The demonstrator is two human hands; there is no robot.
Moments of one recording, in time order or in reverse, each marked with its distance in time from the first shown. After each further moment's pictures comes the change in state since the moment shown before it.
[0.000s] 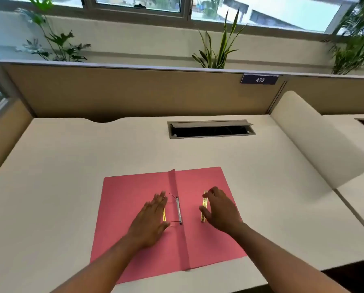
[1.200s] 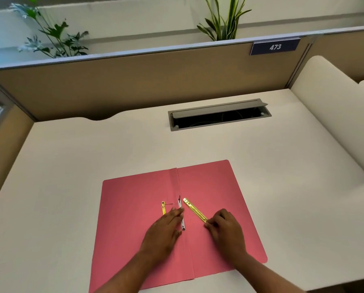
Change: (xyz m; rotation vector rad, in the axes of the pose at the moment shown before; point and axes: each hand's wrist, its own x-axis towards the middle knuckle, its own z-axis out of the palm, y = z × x) left_hand 0.018 0.032 0.034 -0.067 -0.020 0.001; right_hand -0.034 0.016 0.063 0.408 0.153 0.124
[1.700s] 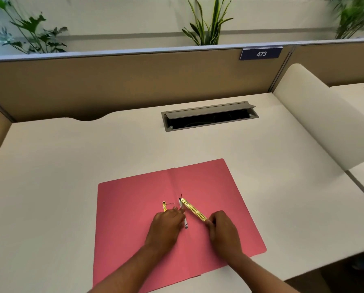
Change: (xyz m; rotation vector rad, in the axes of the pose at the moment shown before) left_hand 0.014 -0.007 -0.015 0.049 0.084 0.157; right_hand -0.012 -0.036 0.009 -0.036 -0.022 0.242
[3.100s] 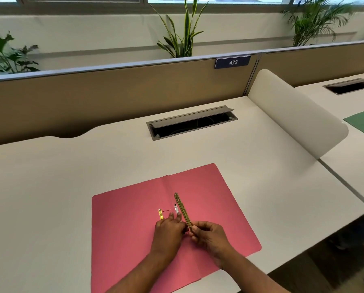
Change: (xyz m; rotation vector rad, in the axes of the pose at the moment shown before) left_hand 0.001 0.016 -0.001 0.059 -0.098 -0.017; right_hand -0.021 -0.038 0.005 1.315 -0.204 0.613
